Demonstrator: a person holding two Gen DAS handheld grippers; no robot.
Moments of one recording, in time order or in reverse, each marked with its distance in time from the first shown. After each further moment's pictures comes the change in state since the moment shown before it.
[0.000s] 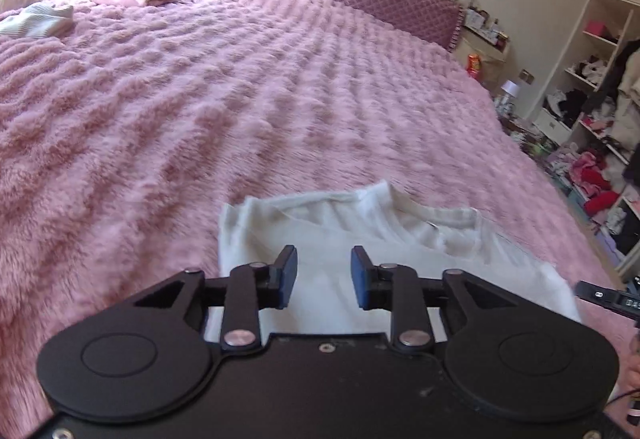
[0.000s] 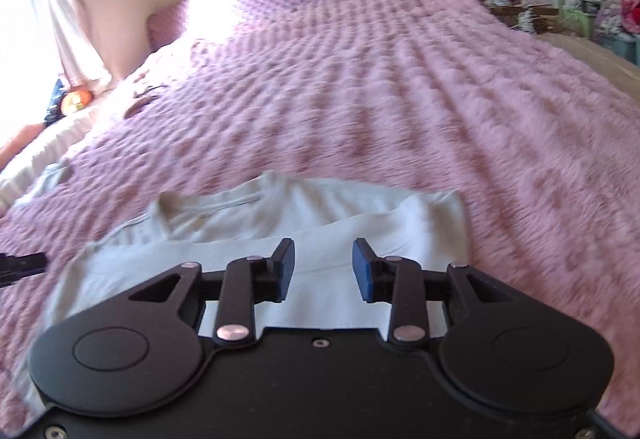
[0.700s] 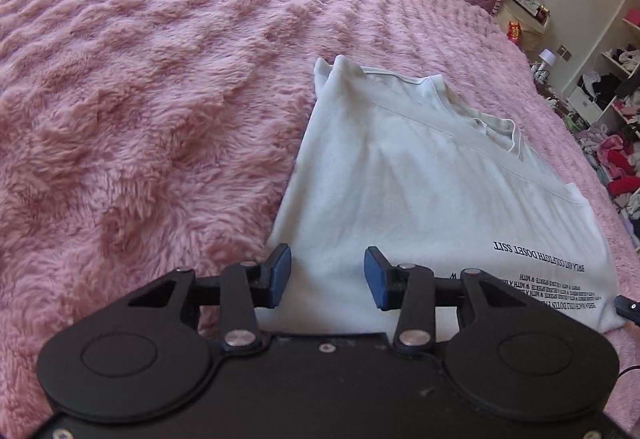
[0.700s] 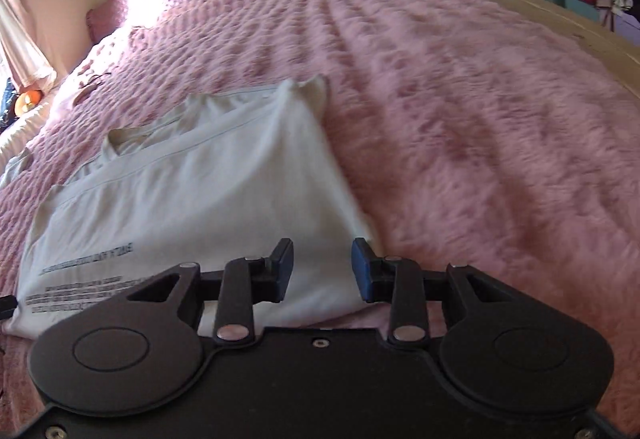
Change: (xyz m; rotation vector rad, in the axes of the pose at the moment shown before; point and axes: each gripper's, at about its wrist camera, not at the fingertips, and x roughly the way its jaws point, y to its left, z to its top) left arm -0.054 0.056 -0.104 -0.116 0.118 0.109; right arm -0.076 -0.066 -0.090 0.148 0.066 -0.211
